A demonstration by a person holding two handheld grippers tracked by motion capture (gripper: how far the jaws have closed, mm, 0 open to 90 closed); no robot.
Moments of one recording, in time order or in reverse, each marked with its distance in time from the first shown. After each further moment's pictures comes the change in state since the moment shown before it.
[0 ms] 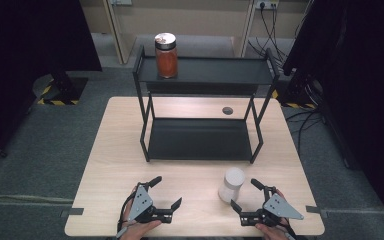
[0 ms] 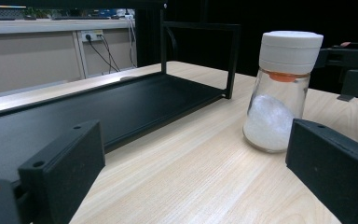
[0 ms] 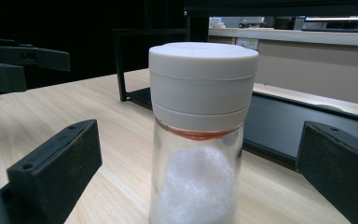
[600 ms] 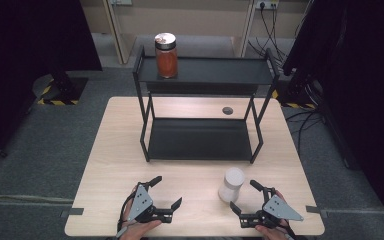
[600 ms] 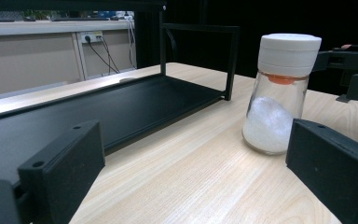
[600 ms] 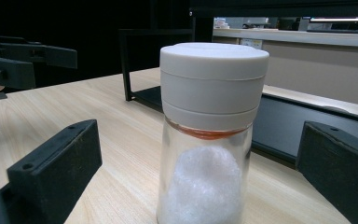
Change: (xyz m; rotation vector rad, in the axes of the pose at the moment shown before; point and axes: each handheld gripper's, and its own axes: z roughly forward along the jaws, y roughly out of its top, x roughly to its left) left arm 0.001 0.002 0.001 -0.001 -0.003 -0.002; right arm 0.000 -0.001 -0.002 -0.002 0.019 -0.004
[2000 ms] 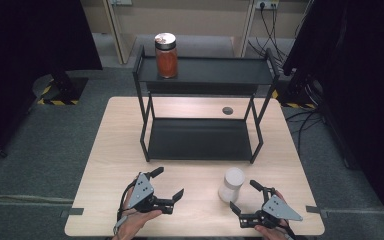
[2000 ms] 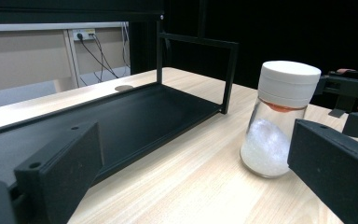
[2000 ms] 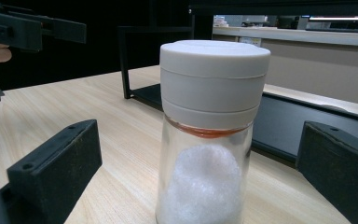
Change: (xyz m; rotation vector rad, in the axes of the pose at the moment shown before) left arm 0.013 0.032 0.010 0.014 -0.031 -0.019; right arm 0.002 0.001 0.001 0.009 -0.006 -0.008
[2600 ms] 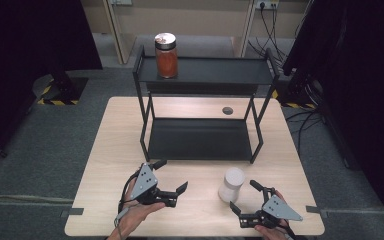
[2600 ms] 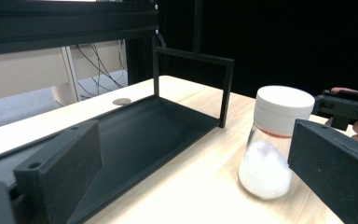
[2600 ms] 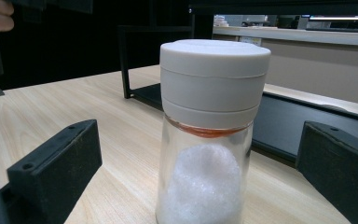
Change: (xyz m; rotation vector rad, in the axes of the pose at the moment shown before) left arm 0.001 0.033 0.009 0.013 -0.018 0.020; right arm 0.000 0.000 0.000 0.000 0.000 0.000
